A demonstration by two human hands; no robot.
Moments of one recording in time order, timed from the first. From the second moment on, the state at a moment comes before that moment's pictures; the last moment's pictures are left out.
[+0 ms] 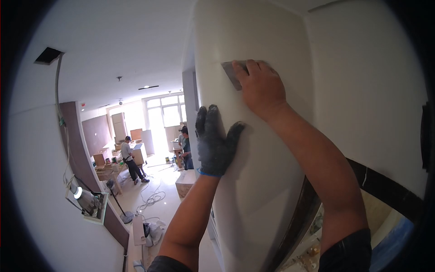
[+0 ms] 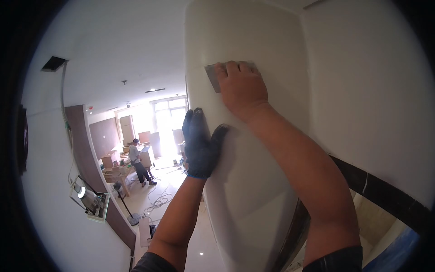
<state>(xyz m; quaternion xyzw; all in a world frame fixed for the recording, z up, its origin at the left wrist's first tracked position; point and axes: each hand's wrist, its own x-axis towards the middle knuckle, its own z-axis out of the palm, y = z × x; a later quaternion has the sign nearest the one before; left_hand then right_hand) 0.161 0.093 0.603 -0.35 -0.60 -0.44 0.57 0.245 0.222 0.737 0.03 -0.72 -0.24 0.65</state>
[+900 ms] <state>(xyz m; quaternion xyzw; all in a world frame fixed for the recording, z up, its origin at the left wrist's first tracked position) 0.157 0.095 0.600 -0.30 -0.61 -0.37 0.63 0.303 0.254 0.816 0.04 -0.84 -0.17 0.52</state>
